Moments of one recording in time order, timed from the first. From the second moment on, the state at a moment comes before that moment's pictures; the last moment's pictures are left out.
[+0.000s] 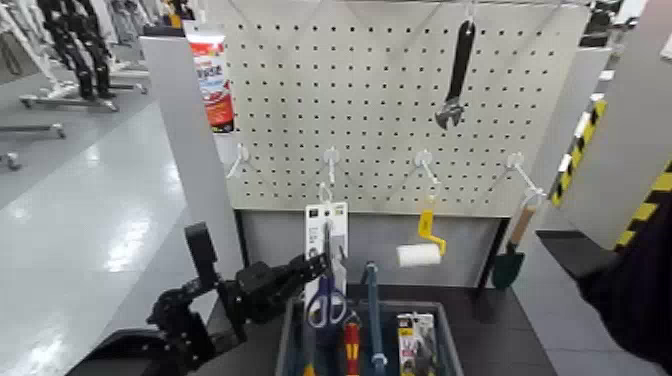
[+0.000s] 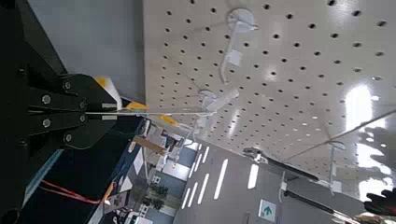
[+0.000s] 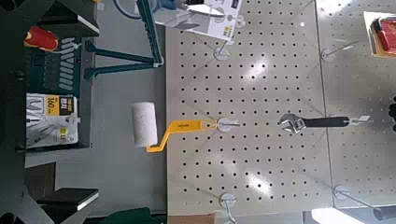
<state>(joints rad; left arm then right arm) -0.16 0.21 -0.19 -1.53 0.59 0.28 -0.83 0.47 -0.04 0.19 -1.56 0.07 -0.68 -0.16</state>
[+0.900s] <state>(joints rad) -0.16 0.21 -0.27 -1.37 0.56 0.27 -0.84 0.46 -0.04 0.19 -1.55 0.07 -0.69 -0.16</state>
